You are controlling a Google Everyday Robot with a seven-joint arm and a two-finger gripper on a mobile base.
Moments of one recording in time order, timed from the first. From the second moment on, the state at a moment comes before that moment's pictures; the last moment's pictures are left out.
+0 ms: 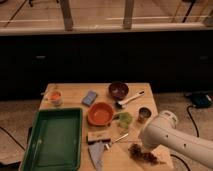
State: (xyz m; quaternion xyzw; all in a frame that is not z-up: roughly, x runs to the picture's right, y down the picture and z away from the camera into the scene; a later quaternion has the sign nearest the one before) arm 0.201 0.294 0.734 -0.29 -0.04 -0.01 0.96
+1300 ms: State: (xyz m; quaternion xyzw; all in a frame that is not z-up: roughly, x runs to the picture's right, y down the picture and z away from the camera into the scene) arm 0.201 0.288 0.726 -0.29 -0.04 0.00 0.96
